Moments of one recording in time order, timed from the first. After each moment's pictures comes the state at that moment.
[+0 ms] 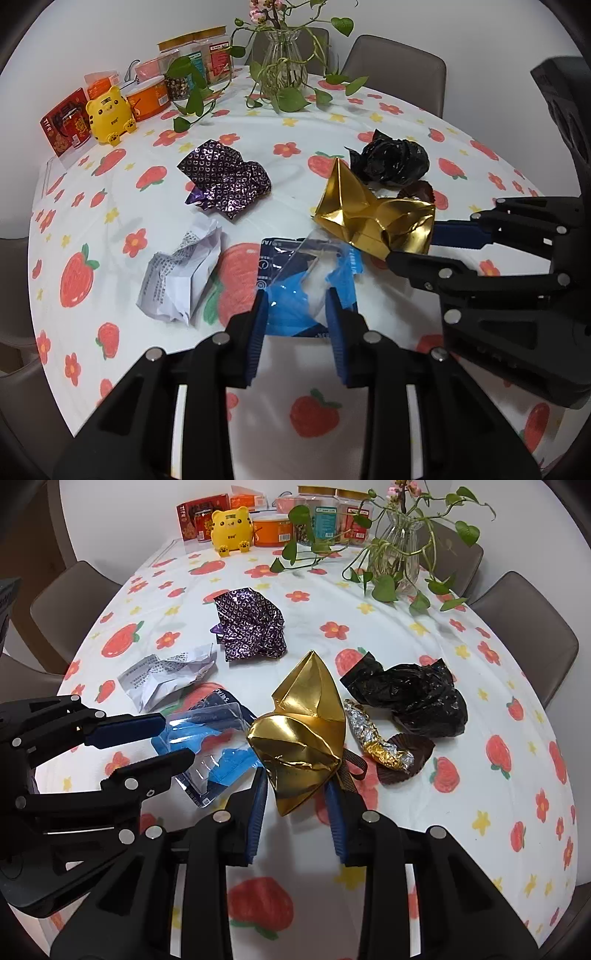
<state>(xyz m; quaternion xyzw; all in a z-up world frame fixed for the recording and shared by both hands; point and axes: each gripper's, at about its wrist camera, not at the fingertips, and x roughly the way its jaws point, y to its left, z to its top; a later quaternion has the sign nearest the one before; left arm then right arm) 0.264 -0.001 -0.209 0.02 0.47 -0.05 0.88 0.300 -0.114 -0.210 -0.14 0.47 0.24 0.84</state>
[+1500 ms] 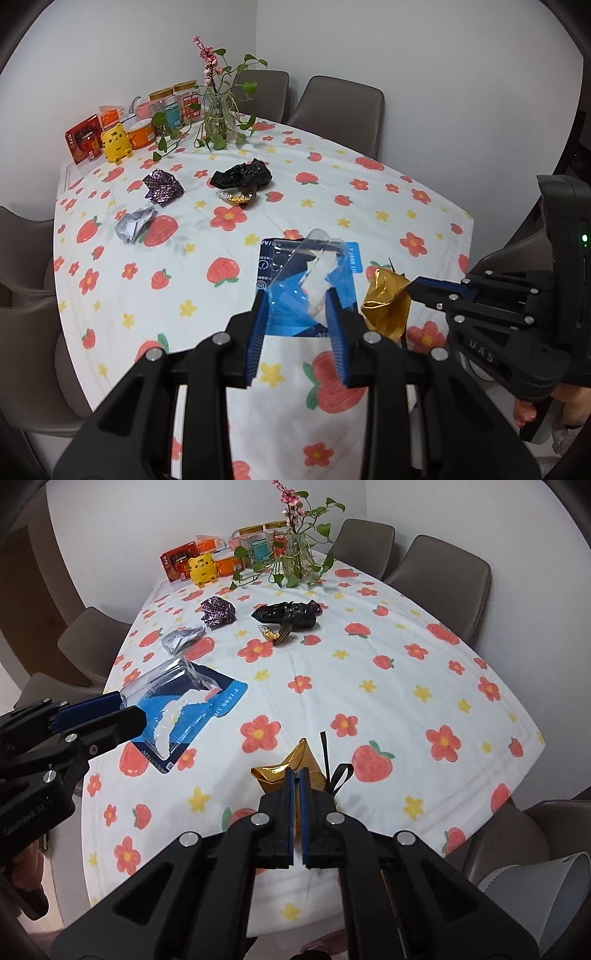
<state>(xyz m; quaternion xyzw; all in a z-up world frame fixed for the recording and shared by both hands) 0.062 -0.192 -0.105 -0.01 0.42 -0.04 0.91 0.106 -0.351 -0.145 -0.04 0.46 0.22 0.86</state>
